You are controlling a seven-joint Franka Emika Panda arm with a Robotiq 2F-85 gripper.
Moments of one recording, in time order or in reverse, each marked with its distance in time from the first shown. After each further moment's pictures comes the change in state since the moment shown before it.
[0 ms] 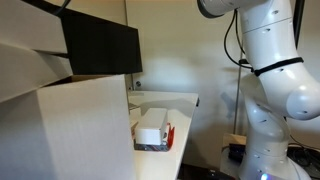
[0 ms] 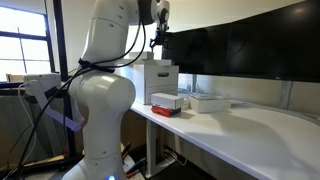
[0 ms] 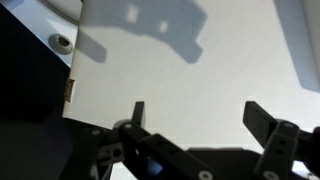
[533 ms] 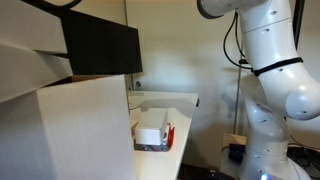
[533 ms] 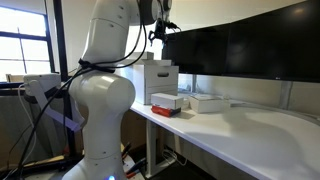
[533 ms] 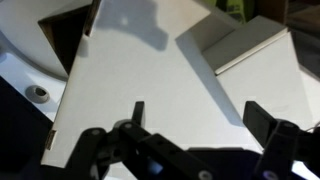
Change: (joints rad) arm -0.013 0.003 -0.024 0.183 -0.004 -0.432 -0.001
